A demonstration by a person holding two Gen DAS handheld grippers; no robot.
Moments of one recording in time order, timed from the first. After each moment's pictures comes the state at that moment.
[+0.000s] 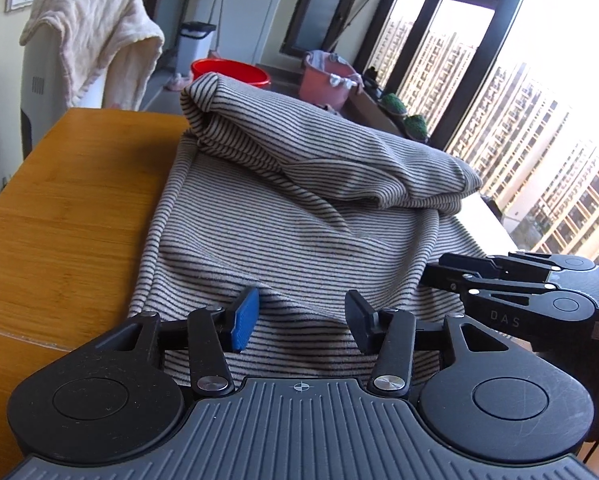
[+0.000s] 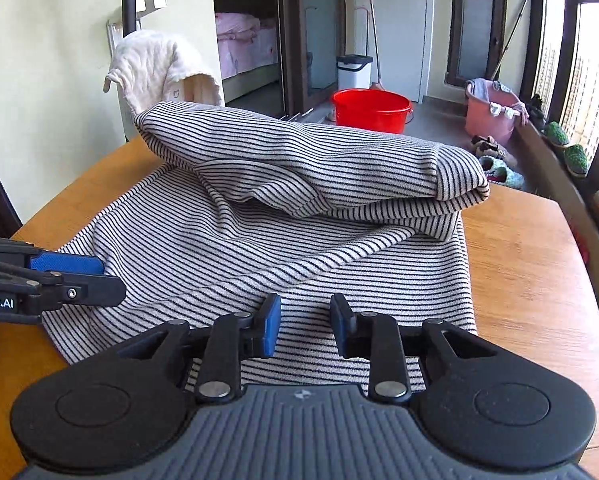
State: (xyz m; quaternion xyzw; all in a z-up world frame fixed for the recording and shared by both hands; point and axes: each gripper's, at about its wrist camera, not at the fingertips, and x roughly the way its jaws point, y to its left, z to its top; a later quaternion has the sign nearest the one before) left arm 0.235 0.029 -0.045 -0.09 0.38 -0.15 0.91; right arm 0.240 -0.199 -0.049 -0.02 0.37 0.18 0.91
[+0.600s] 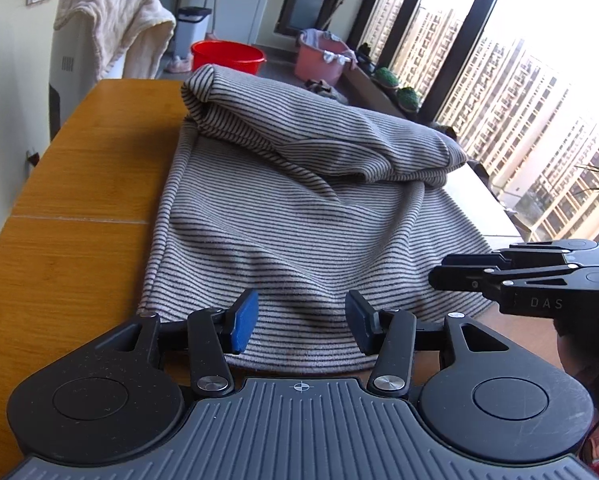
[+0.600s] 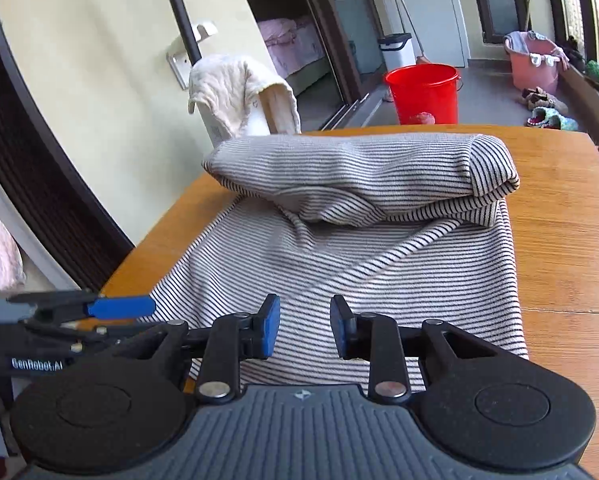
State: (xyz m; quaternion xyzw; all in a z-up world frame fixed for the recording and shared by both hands) left arm 0.145 0.048 -0.023 -0.08 0.39 -0.17 0.90; right arm 0.171 -0.219 -0.003 0.14 0.38 0.25 0.88
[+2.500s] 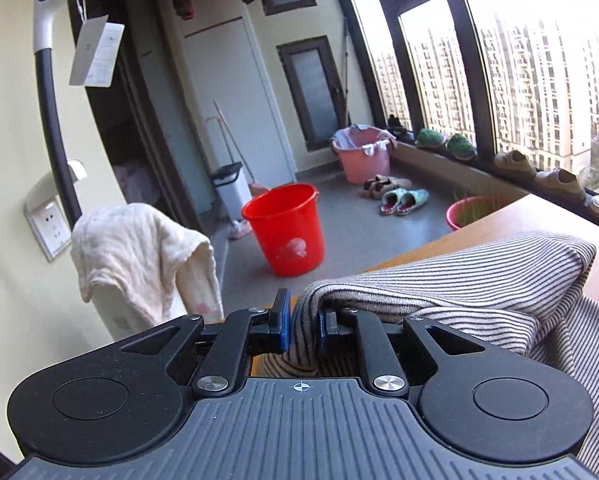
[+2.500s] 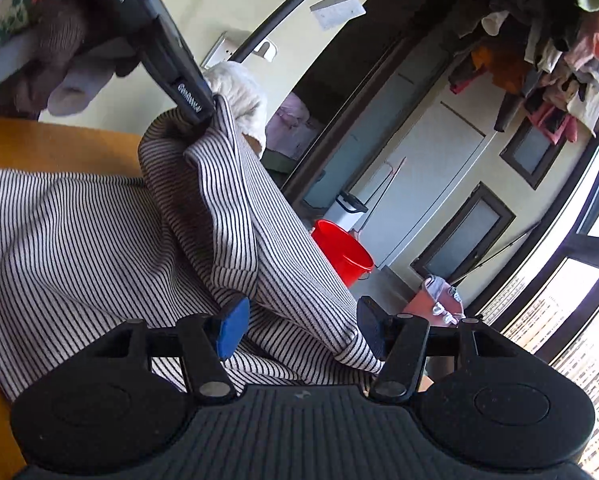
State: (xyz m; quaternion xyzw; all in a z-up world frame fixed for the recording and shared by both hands) left arm 0.266 0.008 0.018 0.16 0.21 -0.08 0.96; right arm 0.176 -0.161 -0.031 -0.36 0.12 0.15 0.91
